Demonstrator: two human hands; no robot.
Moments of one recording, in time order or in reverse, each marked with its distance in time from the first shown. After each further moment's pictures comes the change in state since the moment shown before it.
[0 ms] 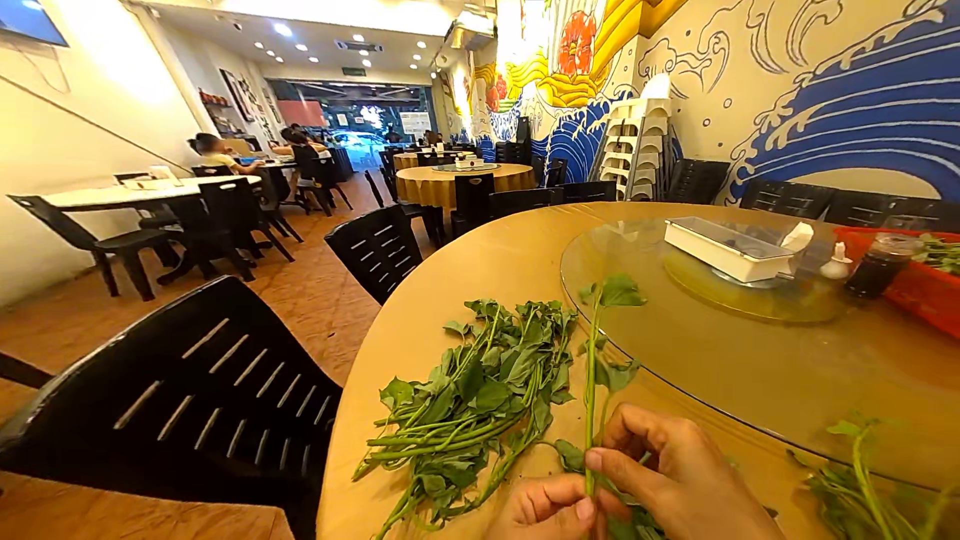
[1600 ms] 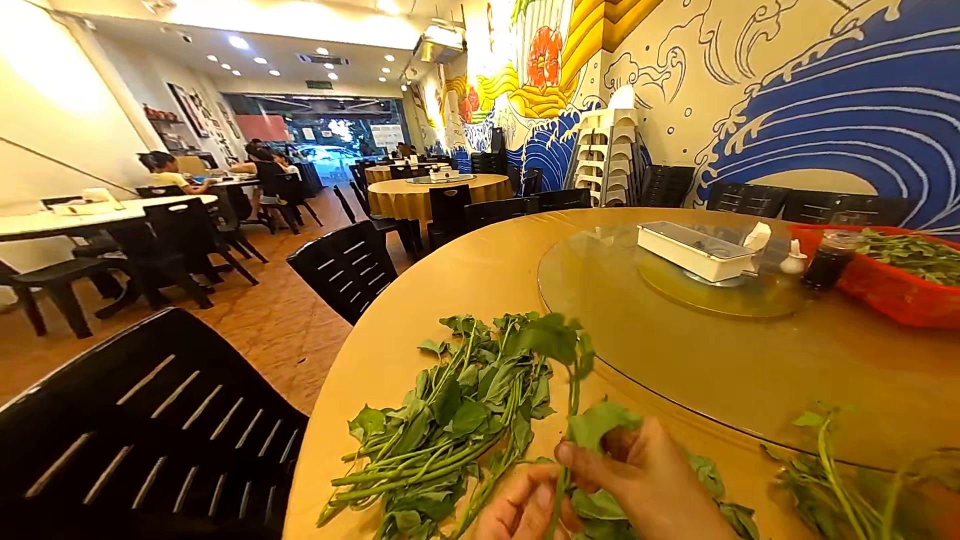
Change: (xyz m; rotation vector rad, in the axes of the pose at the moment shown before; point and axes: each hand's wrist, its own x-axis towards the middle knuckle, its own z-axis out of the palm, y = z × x) left_hand 0.002 0.000 0.013 0.127 0.279 0.007; right_hand 0.009 0.012 0.011 0.402 0.127 0.072
